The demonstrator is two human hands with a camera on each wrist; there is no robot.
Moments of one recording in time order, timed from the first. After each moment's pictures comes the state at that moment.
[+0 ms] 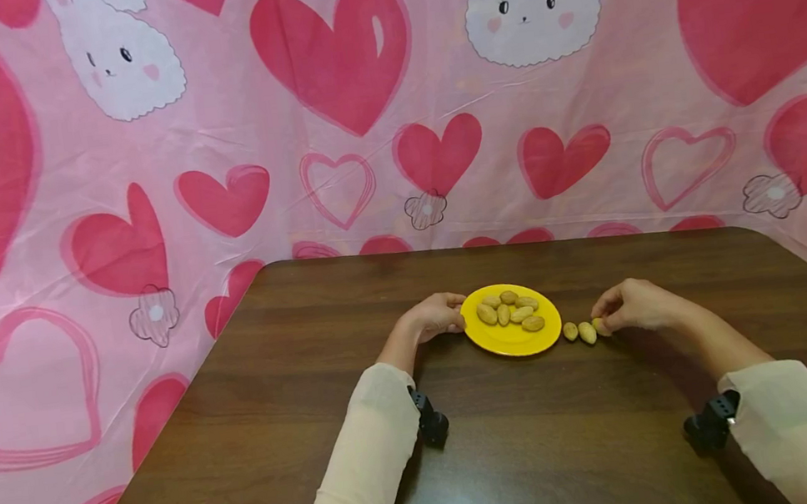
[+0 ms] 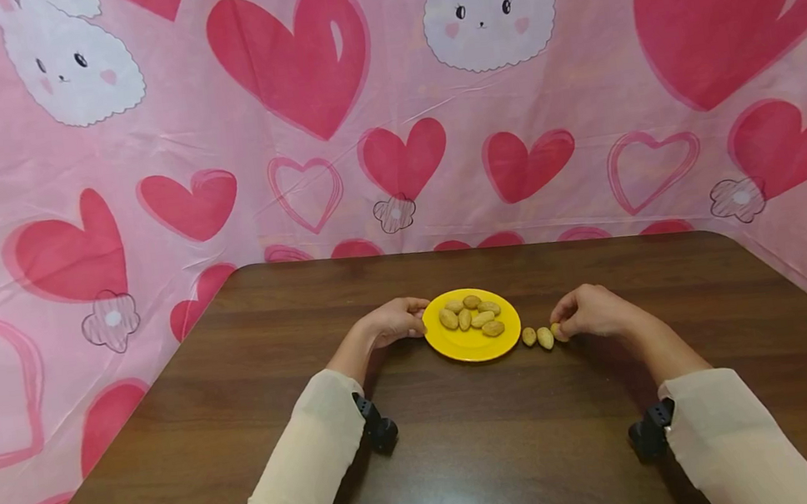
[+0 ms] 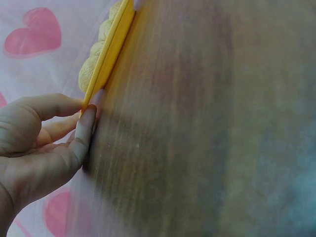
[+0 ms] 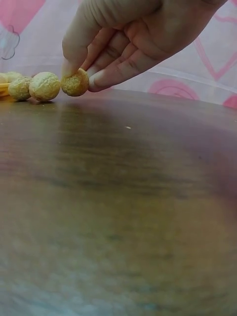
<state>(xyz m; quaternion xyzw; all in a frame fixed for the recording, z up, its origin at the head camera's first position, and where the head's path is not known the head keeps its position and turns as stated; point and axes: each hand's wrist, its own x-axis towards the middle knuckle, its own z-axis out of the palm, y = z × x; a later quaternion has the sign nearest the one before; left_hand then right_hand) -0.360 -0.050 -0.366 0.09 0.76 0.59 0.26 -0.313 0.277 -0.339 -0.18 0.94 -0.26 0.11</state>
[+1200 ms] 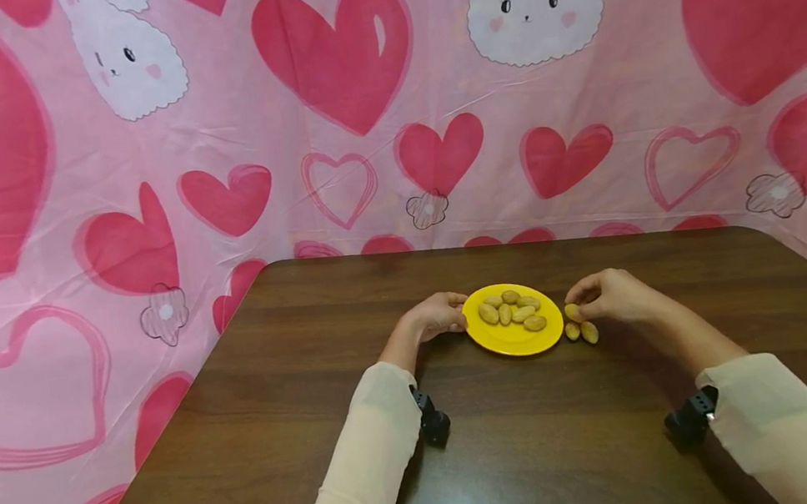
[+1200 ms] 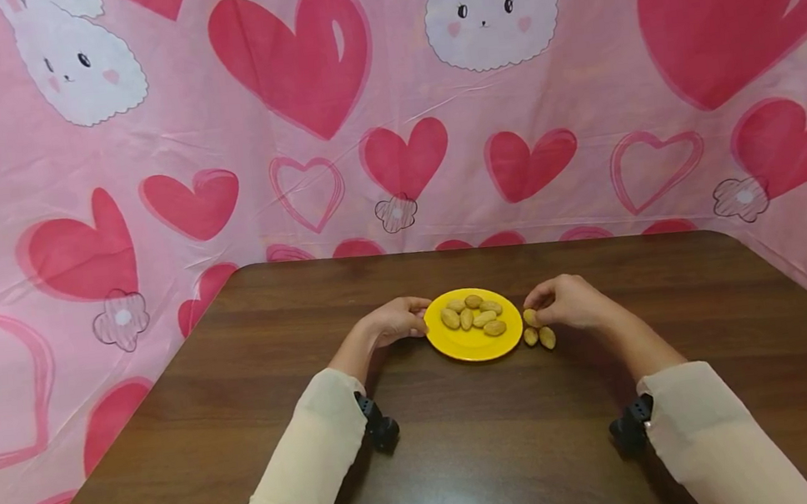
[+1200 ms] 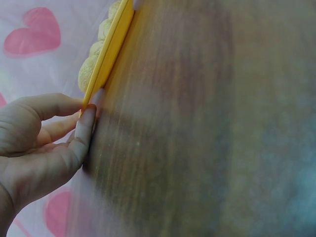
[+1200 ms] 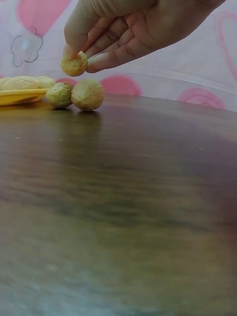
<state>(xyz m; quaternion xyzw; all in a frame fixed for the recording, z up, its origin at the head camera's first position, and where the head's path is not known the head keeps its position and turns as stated) -0.360 -0.050 -0.365 0.08 0.77 0.58 0.25 -0.322 0.249 -0.334 -0.18 0.94 -0.29 0.06</state>
